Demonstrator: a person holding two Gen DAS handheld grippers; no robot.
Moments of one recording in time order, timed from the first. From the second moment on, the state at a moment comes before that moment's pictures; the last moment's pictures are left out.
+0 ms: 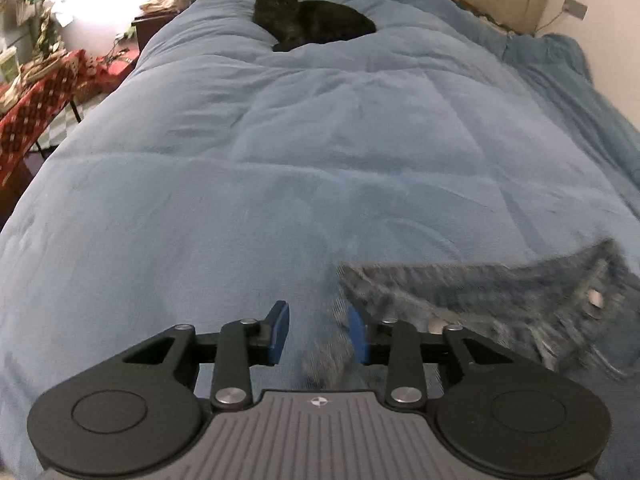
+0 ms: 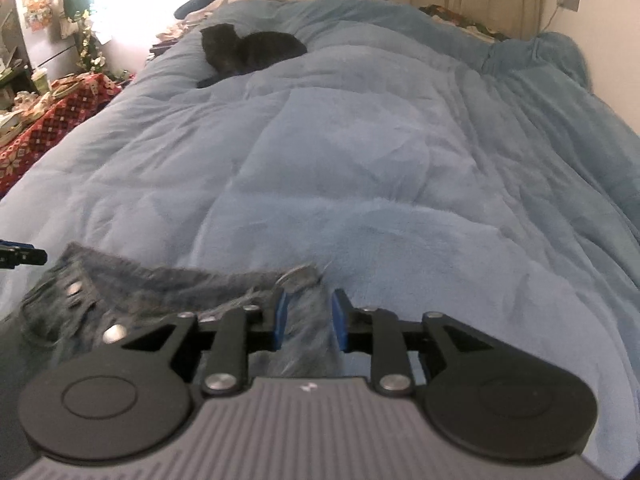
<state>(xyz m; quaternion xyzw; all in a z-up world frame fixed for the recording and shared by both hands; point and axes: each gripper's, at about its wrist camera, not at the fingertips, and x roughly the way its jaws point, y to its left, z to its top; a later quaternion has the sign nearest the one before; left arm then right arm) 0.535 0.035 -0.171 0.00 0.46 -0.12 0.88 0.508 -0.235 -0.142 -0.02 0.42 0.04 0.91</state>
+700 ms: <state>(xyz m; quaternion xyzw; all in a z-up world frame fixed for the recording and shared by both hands) 0.285 -0.010 -0.211 0.05 0.55 -0.23 0.80 0.246 -0.113 -0.213 -0.01 0.50 0.13 0.86</state>
